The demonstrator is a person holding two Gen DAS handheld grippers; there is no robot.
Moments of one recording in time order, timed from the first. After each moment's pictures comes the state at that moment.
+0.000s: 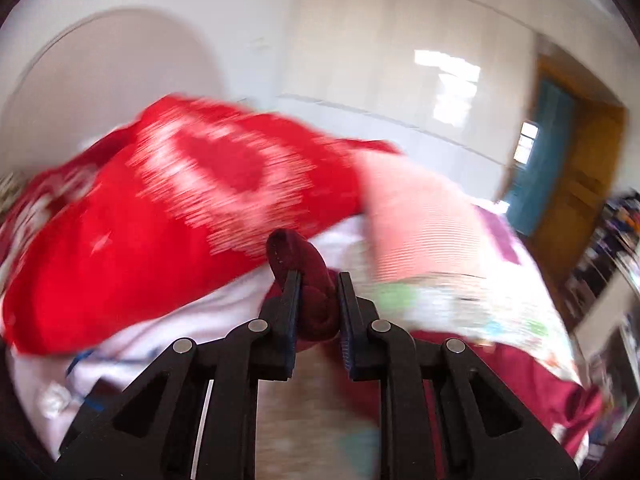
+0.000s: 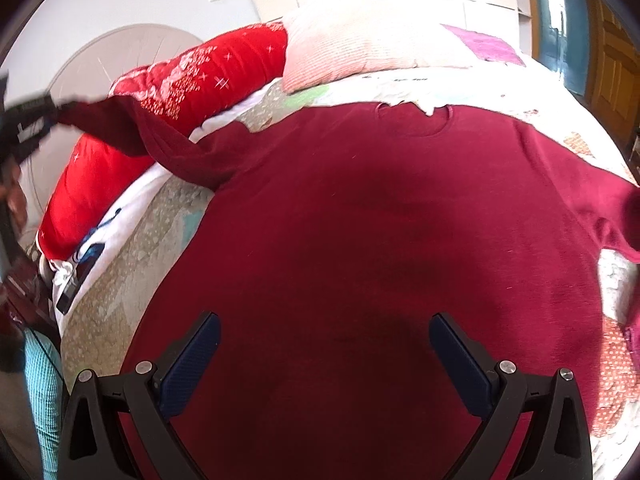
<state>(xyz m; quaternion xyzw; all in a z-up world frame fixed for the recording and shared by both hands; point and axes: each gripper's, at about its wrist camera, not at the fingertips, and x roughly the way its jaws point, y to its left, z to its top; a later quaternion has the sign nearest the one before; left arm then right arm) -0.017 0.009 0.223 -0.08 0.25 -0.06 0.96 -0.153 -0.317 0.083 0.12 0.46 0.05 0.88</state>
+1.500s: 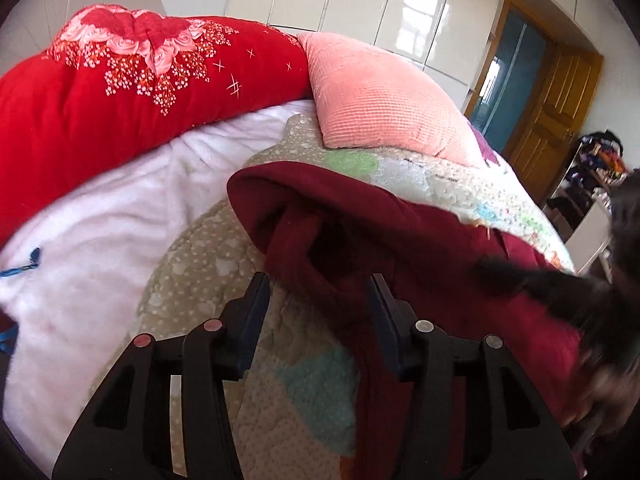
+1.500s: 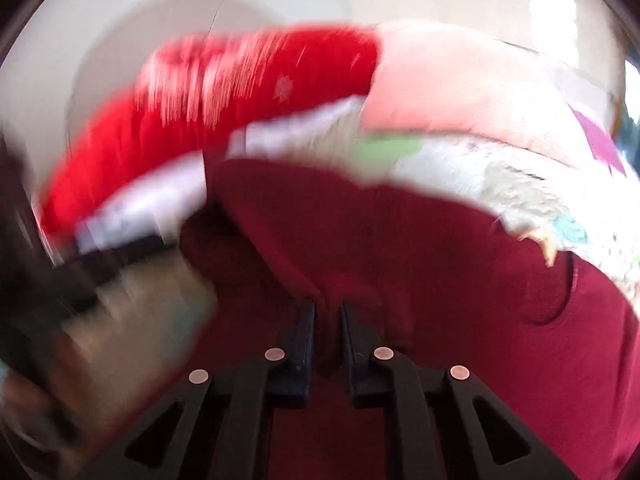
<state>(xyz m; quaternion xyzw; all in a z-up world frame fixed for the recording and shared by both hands) 0.004 -0.054 0.069 -0.08 0.36 -0.13 0.92 0.006 -0.296 0.085 0.05 0.40 0.17 0.90</state>
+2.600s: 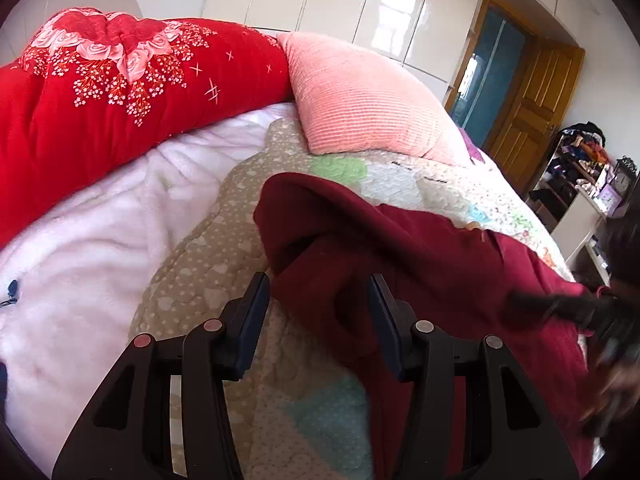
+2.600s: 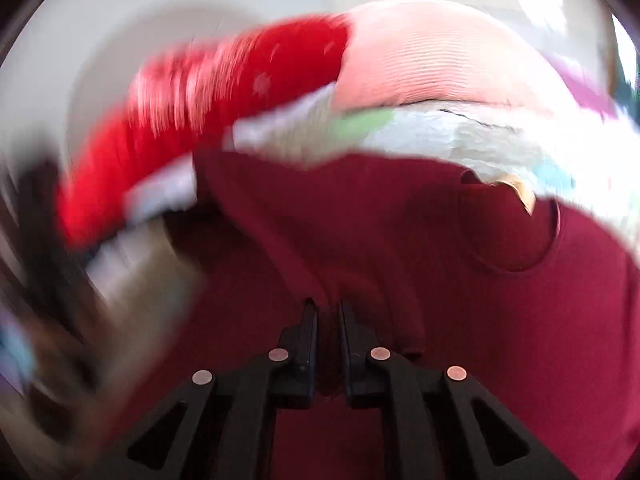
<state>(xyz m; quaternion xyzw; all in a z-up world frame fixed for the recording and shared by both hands) 0.027 -0.052 0.065 -0.07 0.36 -0.18 0.92 -0.012 -0.339 0.072 0.12 0.43 0.18 0.87</state>
